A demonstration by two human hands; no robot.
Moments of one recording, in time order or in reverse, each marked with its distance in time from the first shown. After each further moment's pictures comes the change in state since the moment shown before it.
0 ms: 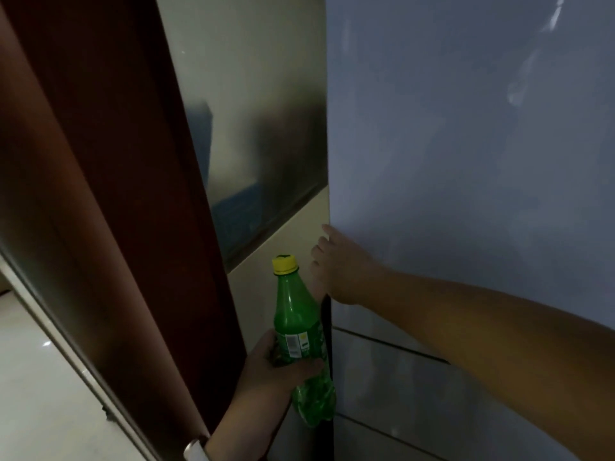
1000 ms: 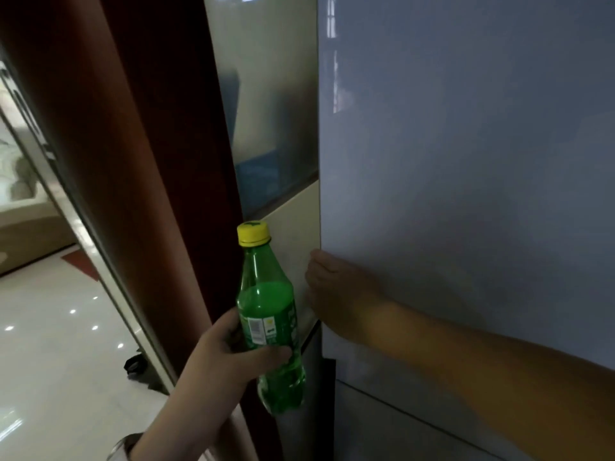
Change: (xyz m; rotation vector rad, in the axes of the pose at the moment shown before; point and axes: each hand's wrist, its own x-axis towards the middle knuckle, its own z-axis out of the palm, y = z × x) left_hand -0.089 0.036 -0.041 0.154 -0.043 0.114; right_hand -0.065 -0.075 -0.038 0.050 0.401 -0.044
